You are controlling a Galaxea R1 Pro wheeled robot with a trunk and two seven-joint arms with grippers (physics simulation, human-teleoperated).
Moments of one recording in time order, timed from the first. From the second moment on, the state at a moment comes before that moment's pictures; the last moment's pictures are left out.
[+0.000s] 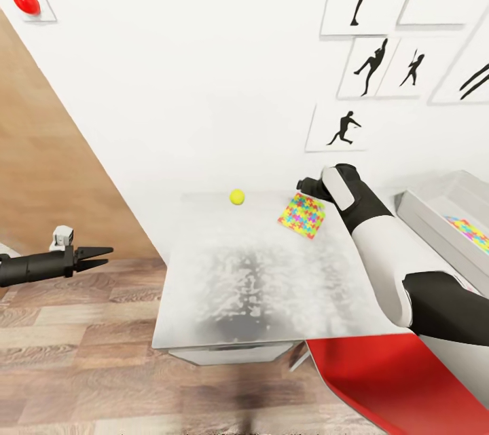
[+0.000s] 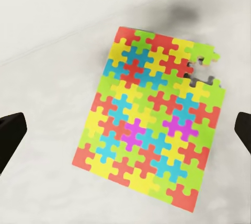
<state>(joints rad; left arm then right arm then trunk) -0.76 0.59 0.18 -0.90 0.22 1.03 -1.34 -1.34 0.02 0.09 -0.59 -0.59 0.73 -0.45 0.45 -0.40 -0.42</state>
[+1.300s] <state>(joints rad) -0.76 0.61 0.18 -0.90 0.22 1.03 -1.34 -1.36 0.02 0.09 -0.60 -0.59 0.69 -0.44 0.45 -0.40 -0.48</state>
